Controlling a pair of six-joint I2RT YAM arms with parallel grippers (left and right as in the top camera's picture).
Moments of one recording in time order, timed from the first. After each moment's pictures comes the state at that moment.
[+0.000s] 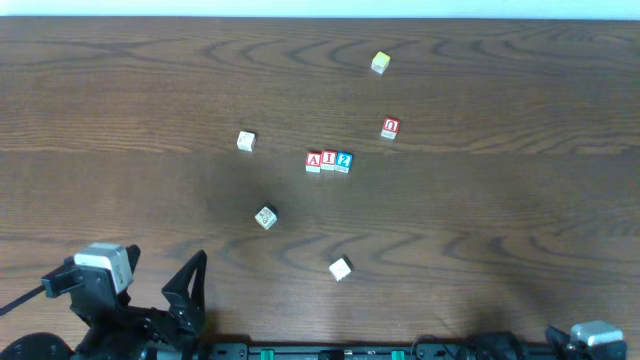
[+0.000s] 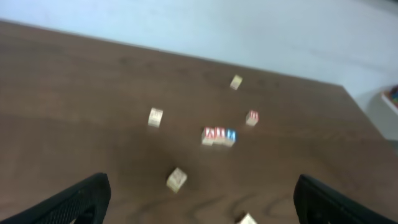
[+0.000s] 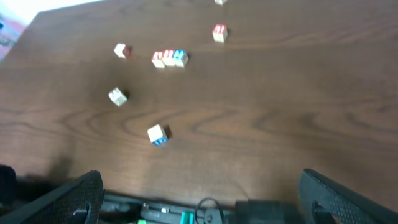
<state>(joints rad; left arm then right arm) -0.05 0.43 1.23 -1.21 0.25 -0.25 0.13 0.32 1.35 -1.65 -0.18 0.23</state>
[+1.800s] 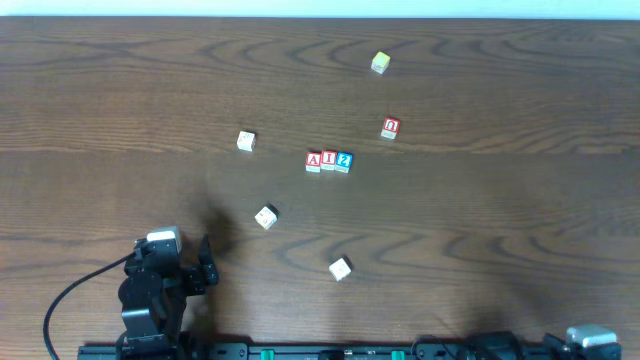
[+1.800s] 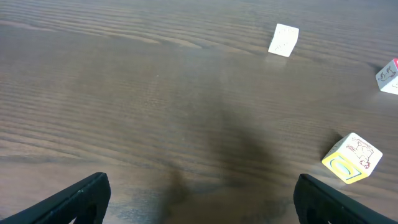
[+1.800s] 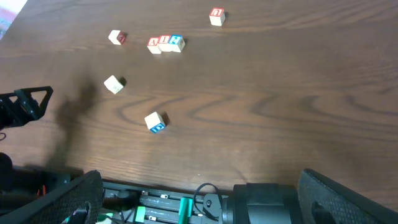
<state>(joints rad) 0.09 0.01 0.16 -0.68 0.04 -0.04 0.13 0.32 1.35 -1.69 -0.18 0.23</state>
